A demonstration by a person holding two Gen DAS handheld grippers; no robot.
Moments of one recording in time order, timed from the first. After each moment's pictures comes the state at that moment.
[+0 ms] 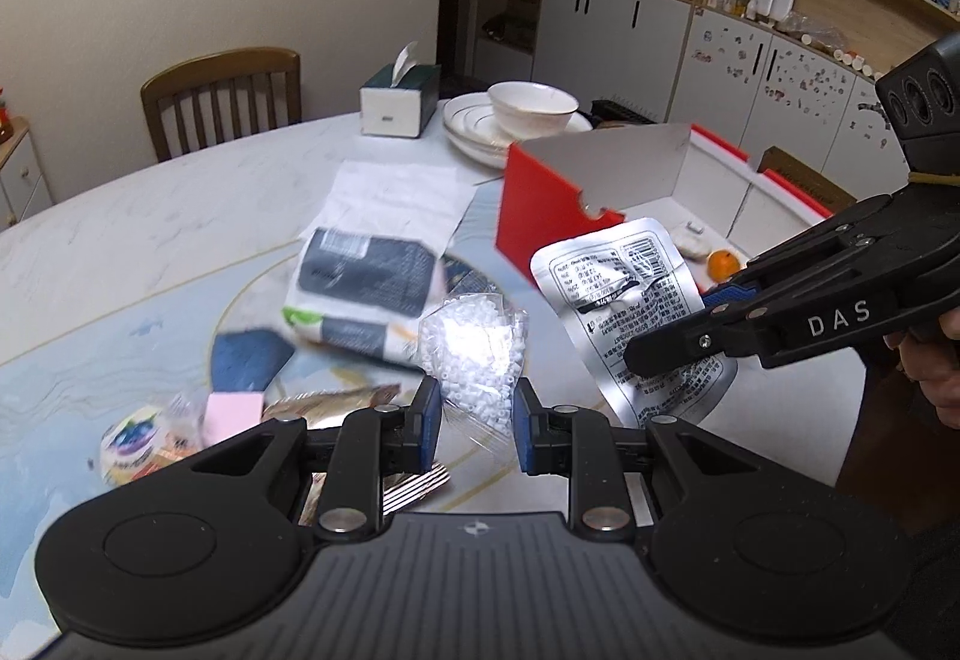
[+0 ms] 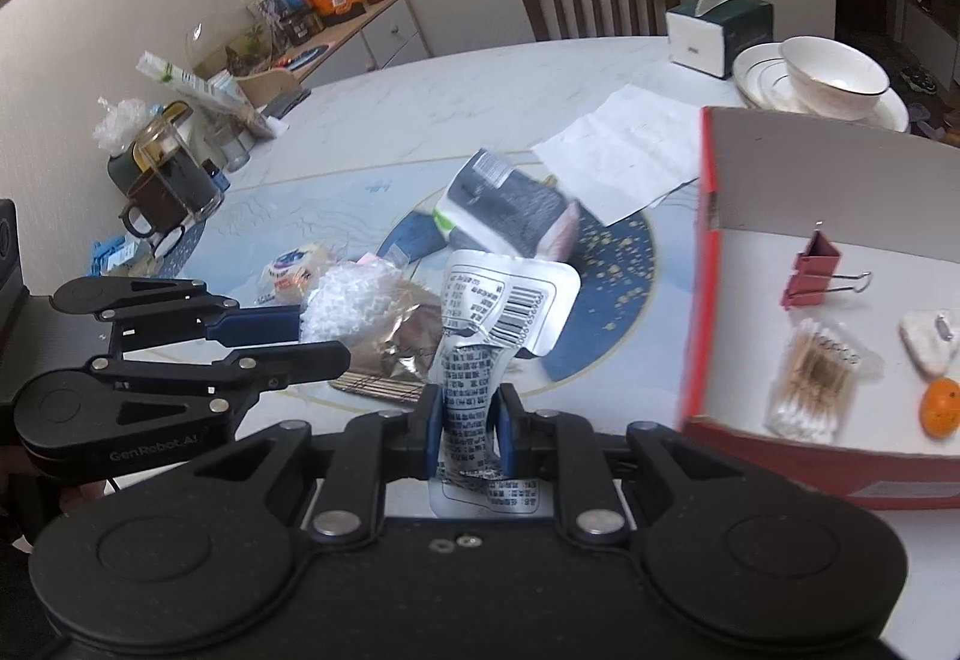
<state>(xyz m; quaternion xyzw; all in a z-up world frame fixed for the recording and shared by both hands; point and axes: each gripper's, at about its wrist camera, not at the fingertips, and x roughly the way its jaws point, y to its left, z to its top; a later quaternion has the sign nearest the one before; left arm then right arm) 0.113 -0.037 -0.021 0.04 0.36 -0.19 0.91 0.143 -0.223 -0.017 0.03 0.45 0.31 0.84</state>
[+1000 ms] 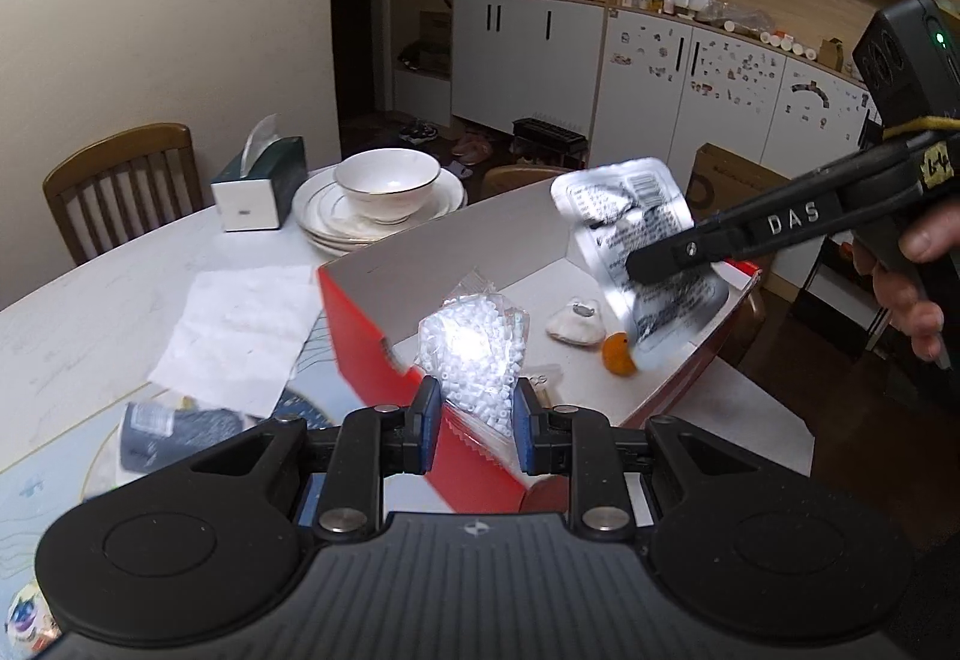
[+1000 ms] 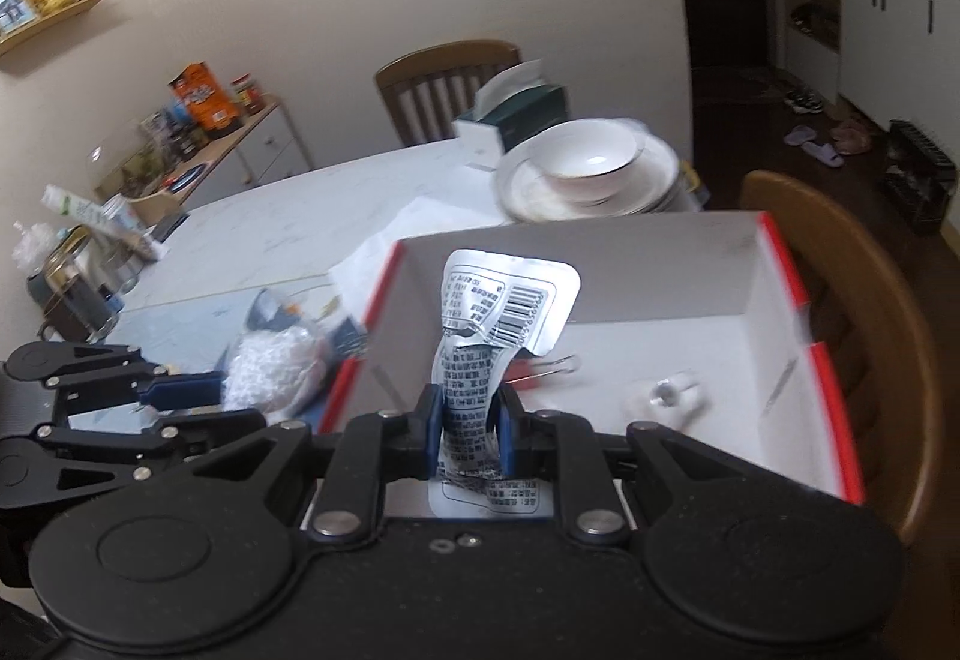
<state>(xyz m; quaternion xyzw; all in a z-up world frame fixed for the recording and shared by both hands) 0.161 -0.170 0.002 0.08 0.33 -0.26 0.91 0.188 -0.386 0.017 0.06 0.39 0.21 0.89</state>
